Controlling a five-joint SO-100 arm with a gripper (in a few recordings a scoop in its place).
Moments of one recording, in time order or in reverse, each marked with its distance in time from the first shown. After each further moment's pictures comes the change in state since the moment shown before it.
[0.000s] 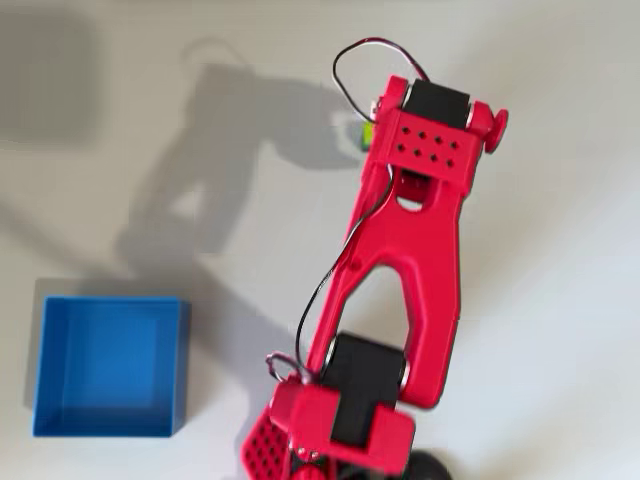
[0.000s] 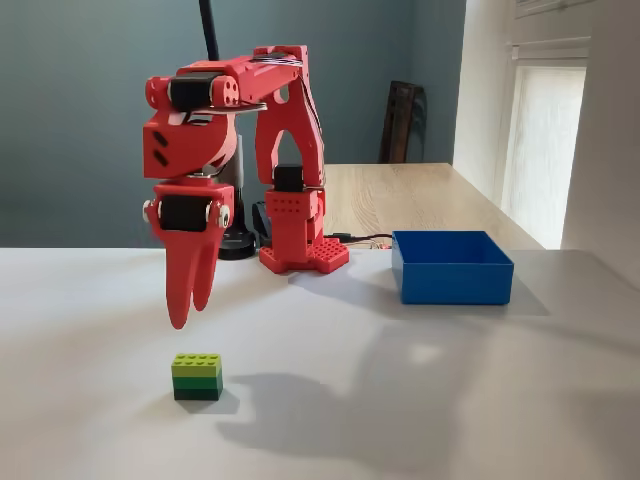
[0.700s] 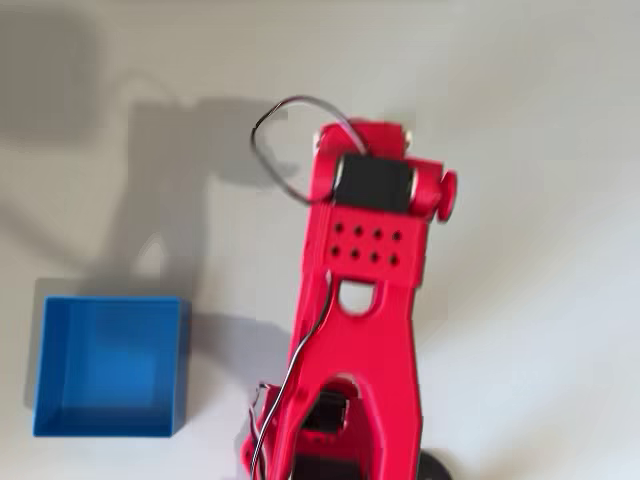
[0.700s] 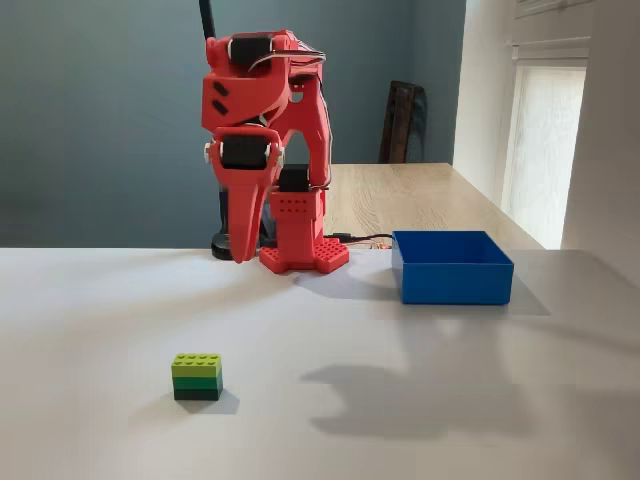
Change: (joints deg) arm -7.6 25.8 15.8 0.0 2.9
